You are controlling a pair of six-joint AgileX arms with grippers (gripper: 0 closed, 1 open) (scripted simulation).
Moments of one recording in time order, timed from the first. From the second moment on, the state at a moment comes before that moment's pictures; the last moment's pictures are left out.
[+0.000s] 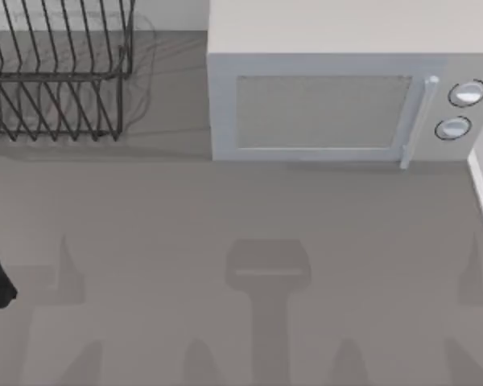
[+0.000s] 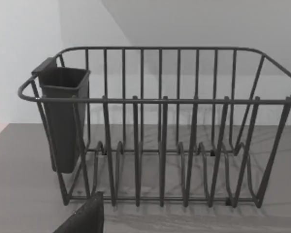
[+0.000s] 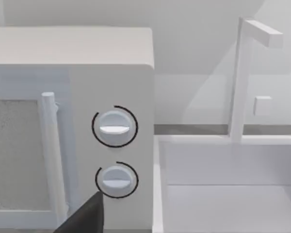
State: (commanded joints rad) left arm 0.00 0.00 0.00 0.00 0.00 0.00; right arm 0.00 0.00 0.00 0.00 0.00 0.00
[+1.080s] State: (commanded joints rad) left arm 0.00 0.00 0.00 0.00 0.00 0.00; right arm -0.03 0.20 0.17 -0.10 0.00 -0.02
